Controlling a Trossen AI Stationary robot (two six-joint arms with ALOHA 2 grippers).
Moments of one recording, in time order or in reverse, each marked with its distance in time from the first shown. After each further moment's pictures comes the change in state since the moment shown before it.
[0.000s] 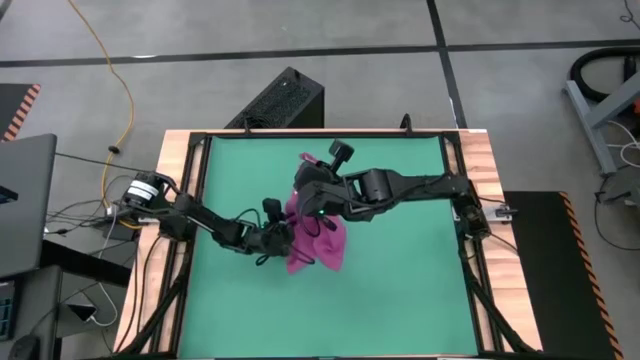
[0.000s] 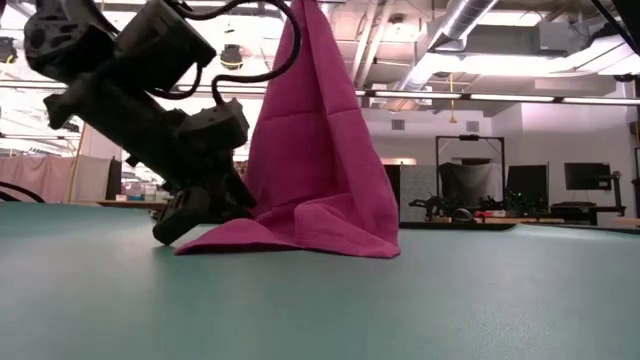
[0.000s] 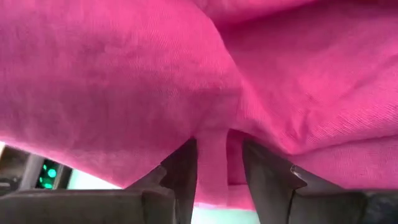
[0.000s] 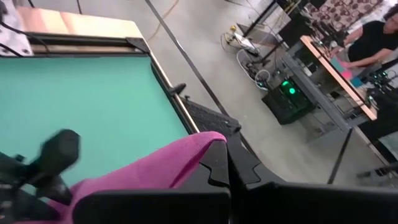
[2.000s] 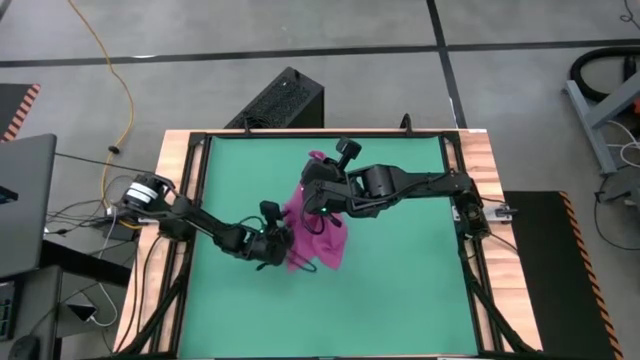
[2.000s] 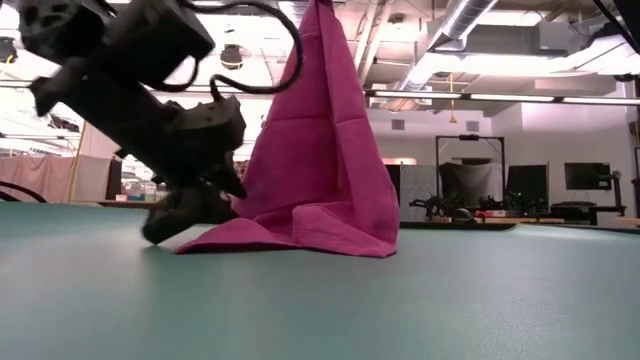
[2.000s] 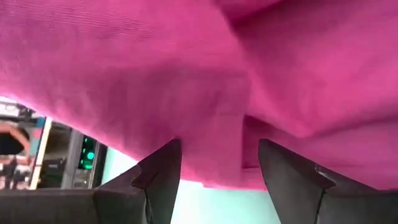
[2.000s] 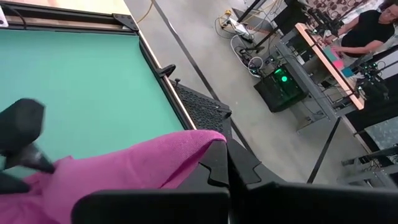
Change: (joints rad) left arm -0.067 -0.013 0.067 -0.169 -0.126 -0.031; right arm -0.015 -0.016 0.001 -0.141 0.010 0.054
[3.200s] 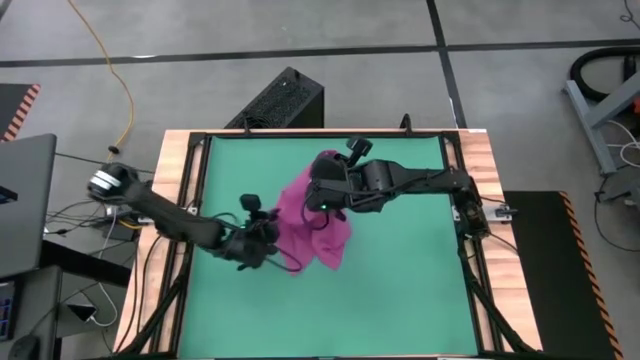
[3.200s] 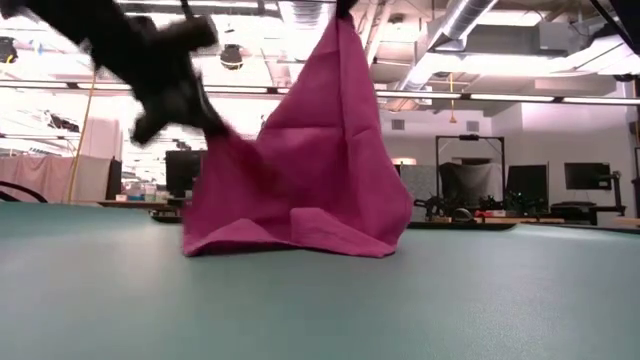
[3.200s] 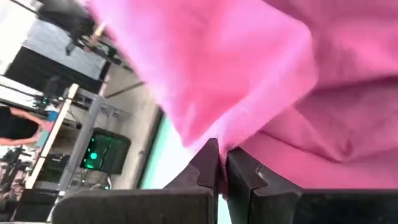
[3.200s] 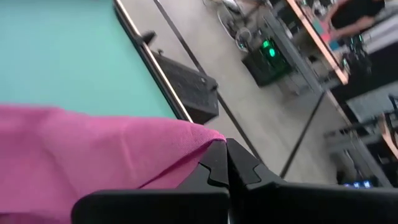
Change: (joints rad) left arm -0.134 -0.378 0.085 -0.433 -0.126 -0.178; right arm -0.039 0.000 0.000 -0.244 0.023 0.177
